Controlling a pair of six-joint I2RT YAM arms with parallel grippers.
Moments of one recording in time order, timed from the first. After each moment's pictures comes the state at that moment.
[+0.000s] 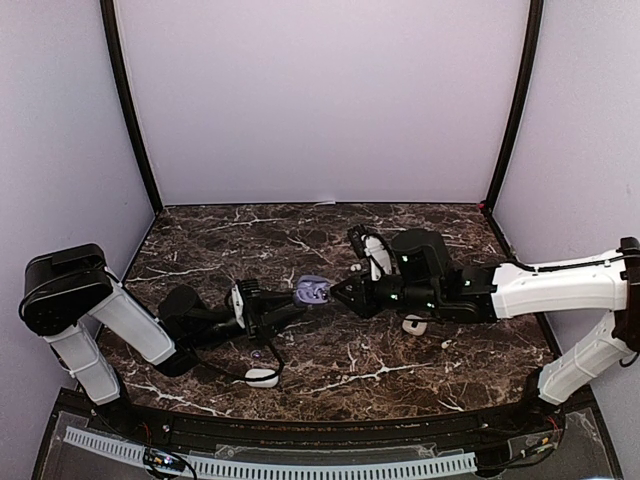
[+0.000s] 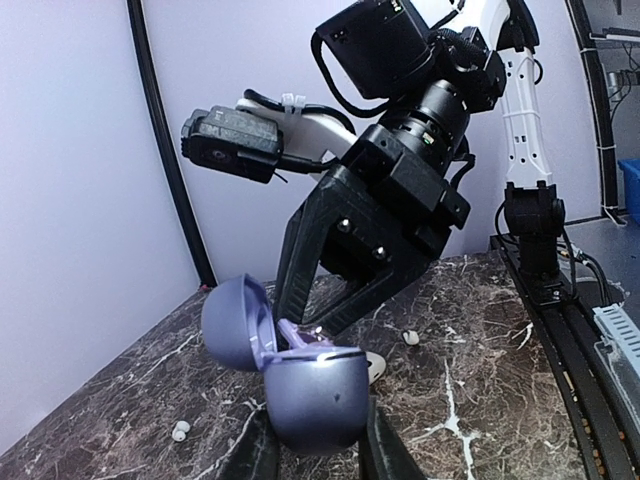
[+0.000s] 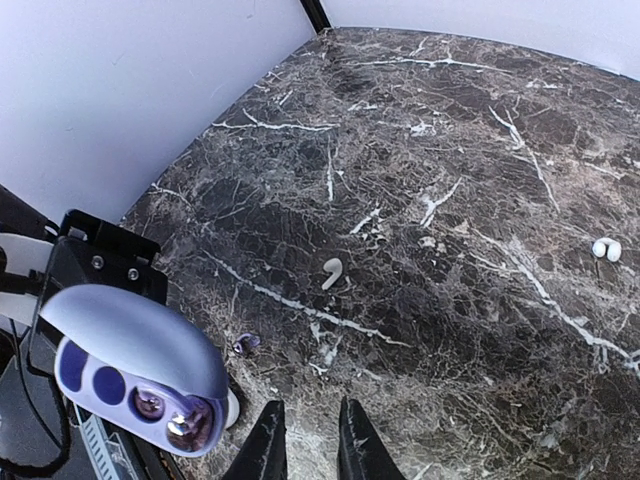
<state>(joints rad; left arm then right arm) -0.91 1.68 0.36 1.50 0.37 0.18 1.04 1.41 0.88 0.07 0.00 0.45</state>
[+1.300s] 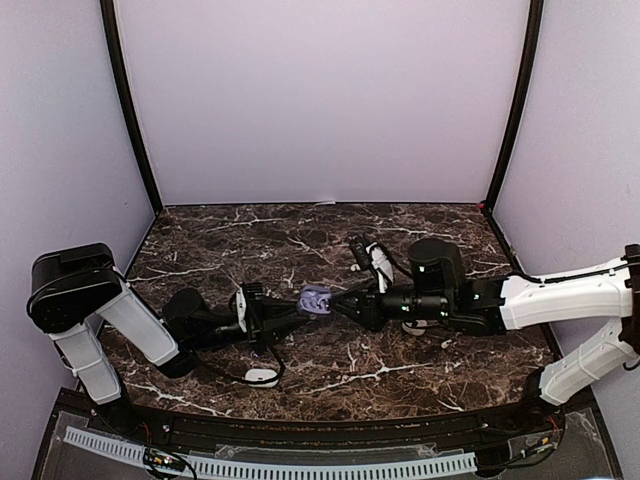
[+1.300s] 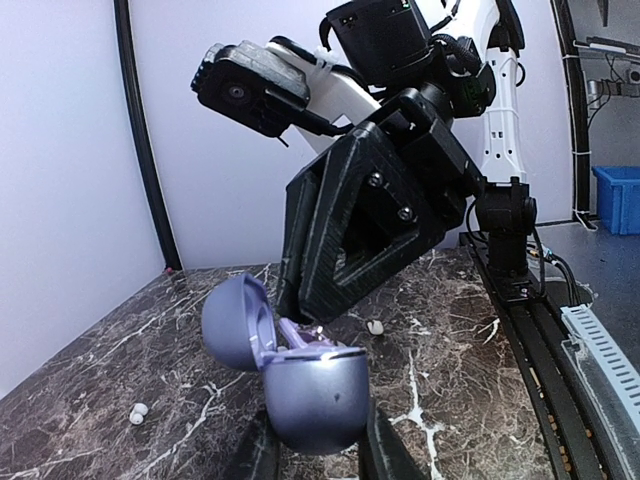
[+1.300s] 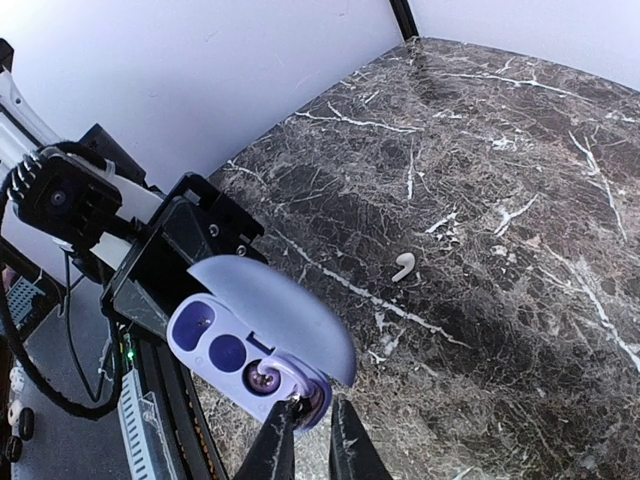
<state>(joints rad) -0.91 1.73 0.36 1.51 0.43 0.11 1.04 1.35 0.76 0.23 -0.19 0.37</state>
